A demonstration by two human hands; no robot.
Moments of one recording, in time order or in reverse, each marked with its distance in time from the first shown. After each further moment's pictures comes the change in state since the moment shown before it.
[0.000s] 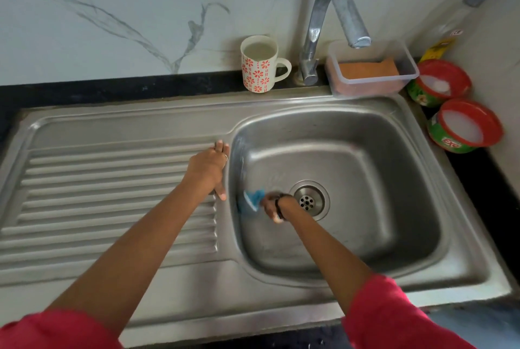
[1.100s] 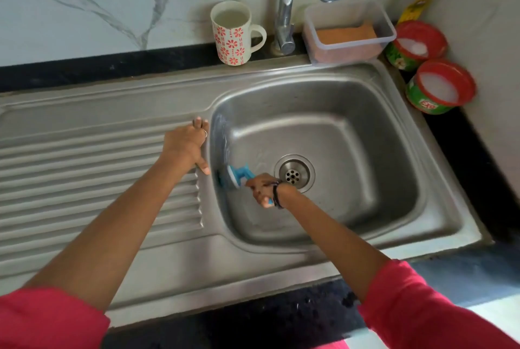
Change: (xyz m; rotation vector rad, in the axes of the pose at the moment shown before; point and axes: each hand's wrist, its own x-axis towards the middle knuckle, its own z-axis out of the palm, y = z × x) left_hand 0.001 -0.001 0.001 0.036 0.055 -0.031; right_hand -0.032 0.006 0.007 0.271 -0.110 0.088
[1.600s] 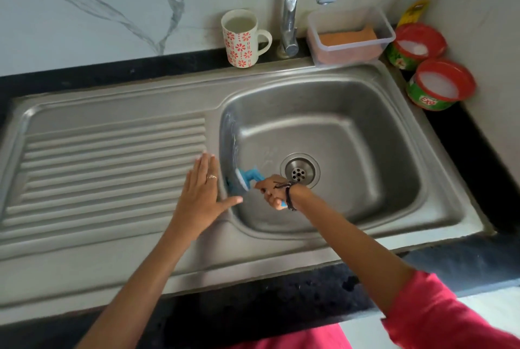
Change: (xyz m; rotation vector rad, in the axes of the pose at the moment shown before) left_hand -0.102 0.035 0.082 -0.428 0.262 0.052; right_hand -0.045 0.011 0.003 -0.176 -0.016 -0.062
